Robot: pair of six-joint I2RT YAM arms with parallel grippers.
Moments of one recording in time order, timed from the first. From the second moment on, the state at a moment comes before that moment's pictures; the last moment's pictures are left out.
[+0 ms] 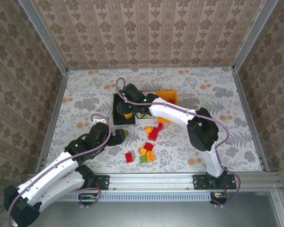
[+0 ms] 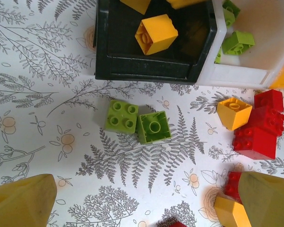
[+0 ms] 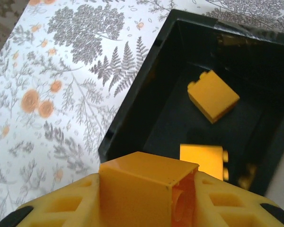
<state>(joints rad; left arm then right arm) -0.76 0.71 0.55 -0.64 -0.19 -0.72 0.82 2.11 1.79 -0.48 0.00 0.44</state>
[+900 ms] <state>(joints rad) -1.03 1.16 0.54 -0.56 0.05 -0.74 0.75 1.74 1.40 -0.38 0.04 0.48</state>
